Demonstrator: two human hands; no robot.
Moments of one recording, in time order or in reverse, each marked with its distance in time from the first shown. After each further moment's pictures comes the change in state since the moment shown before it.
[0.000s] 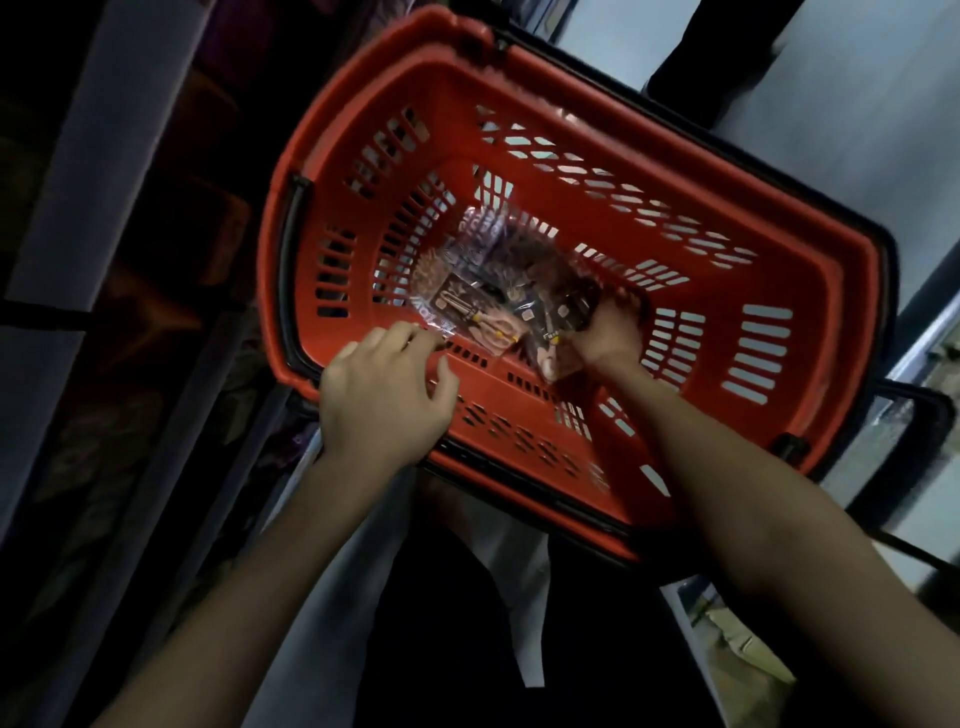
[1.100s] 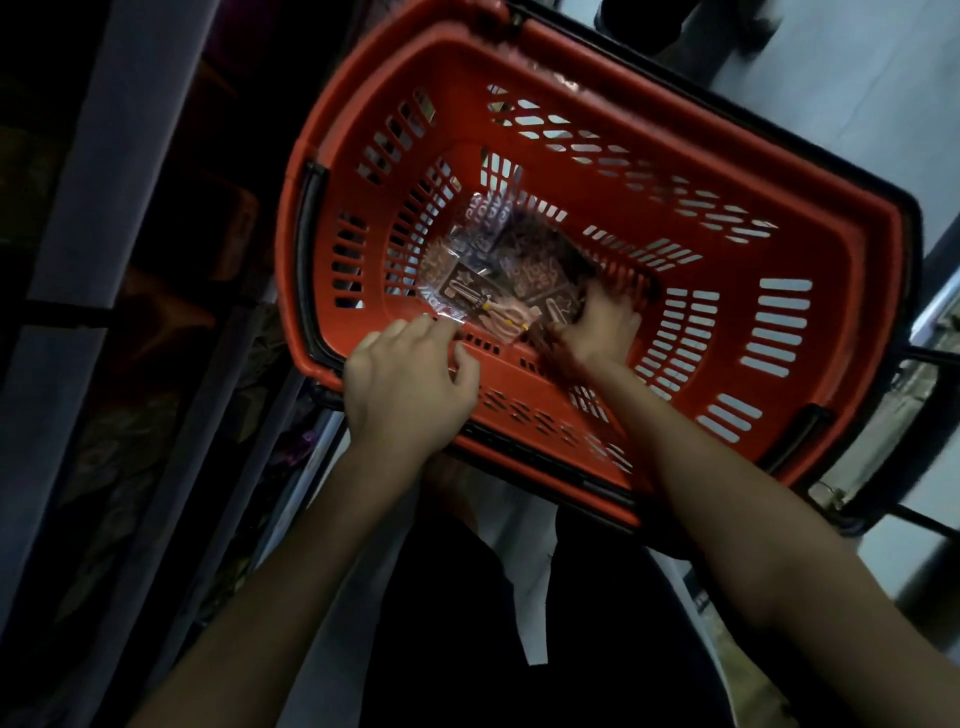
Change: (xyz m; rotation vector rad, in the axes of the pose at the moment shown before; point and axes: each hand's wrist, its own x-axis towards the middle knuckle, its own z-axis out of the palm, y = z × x) left_hand -0.001 0.003 -0.006 -0.047 -0.010 -0.028; right_hand -0.039 -0.023 0.013 0.137 0.185 -0.069
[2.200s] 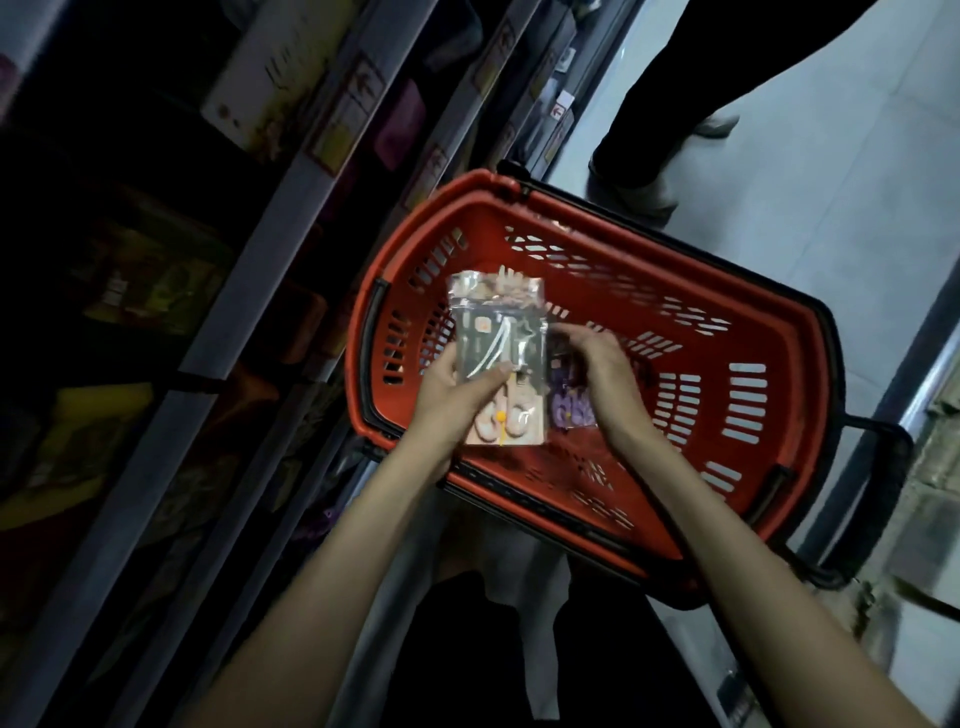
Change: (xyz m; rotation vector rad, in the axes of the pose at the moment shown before) left_hand 0.030 0.015 -0.031 -1.405 -0.213 -0.405; right_hand -0.070 -0.075 -0.115 0.791 -0.139 -0.186
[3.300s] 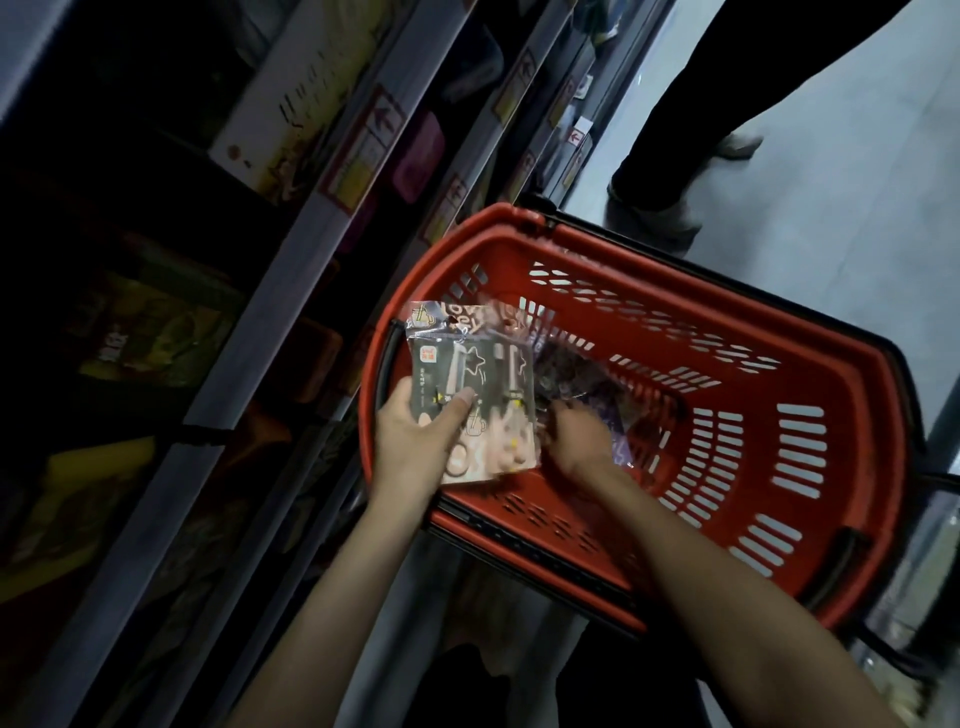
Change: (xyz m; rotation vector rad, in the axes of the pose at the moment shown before) left_hand 0.006 0.015 -0.041 0.106 0.236 0.138; right_hand 0.077 0.132 0.072 -0.979 -0.133 -0.023
